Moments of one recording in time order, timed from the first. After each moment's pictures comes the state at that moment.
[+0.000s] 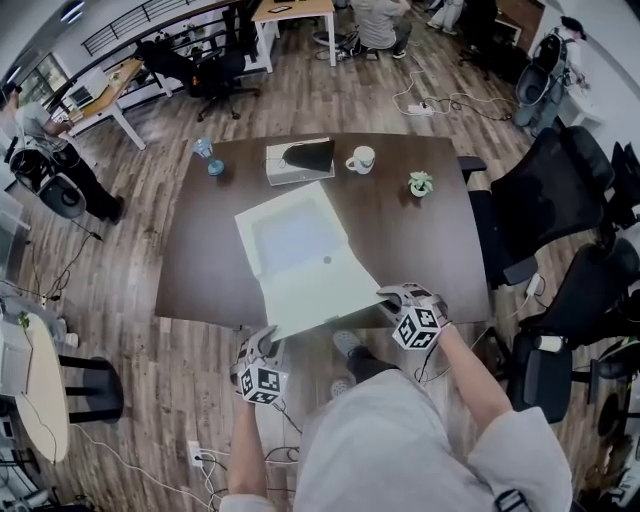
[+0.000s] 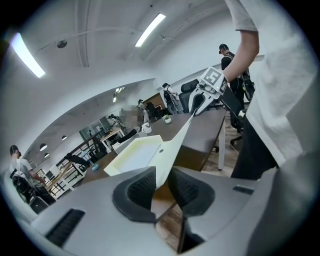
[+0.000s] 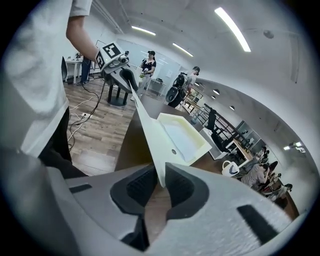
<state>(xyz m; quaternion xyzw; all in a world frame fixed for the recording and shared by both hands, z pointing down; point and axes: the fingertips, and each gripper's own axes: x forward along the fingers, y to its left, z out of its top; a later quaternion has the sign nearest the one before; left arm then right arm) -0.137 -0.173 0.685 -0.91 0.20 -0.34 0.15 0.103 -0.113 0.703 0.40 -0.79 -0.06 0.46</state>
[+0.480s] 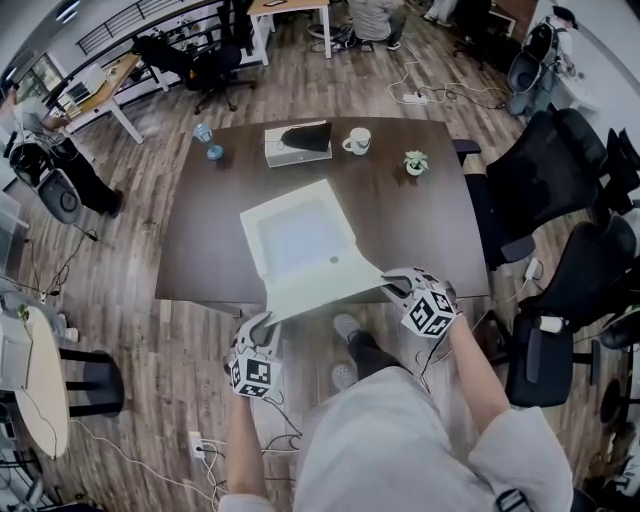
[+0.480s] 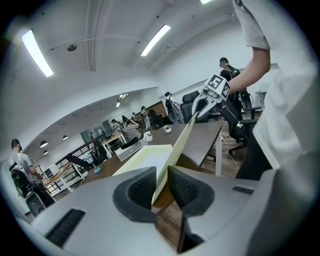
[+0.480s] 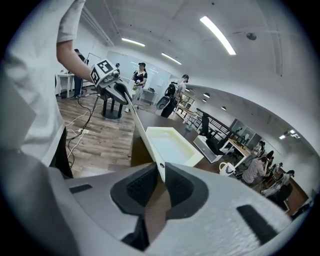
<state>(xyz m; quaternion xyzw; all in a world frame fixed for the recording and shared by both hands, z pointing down) -0.166 -0.137 0.640 -0.92 0.21 -0.29 0.14 0.077 -0.070 0.643 0.44 -0.81 -0.04 0.40</state>
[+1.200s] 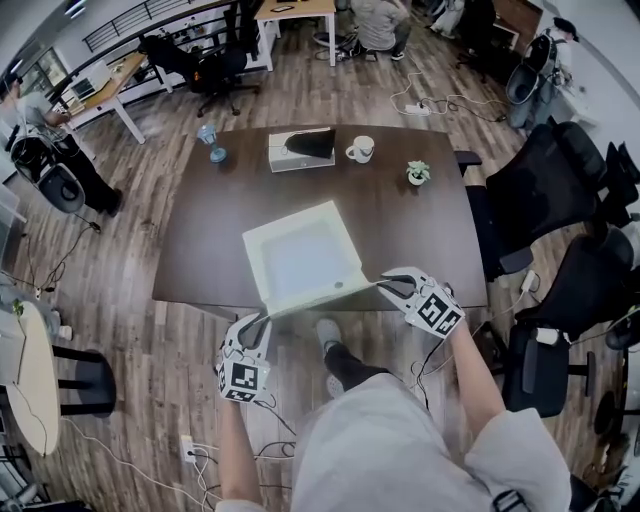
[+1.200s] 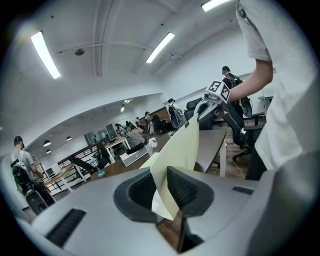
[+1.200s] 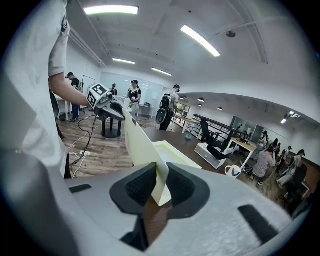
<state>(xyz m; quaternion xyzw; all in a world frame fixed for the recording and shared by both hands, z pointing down) -0.181 -0.150 0.608 -0.93 0.23 -0.25 0.14 0.066 -0.083 0.603 0.44 -0.85 0.00 0.29</state>
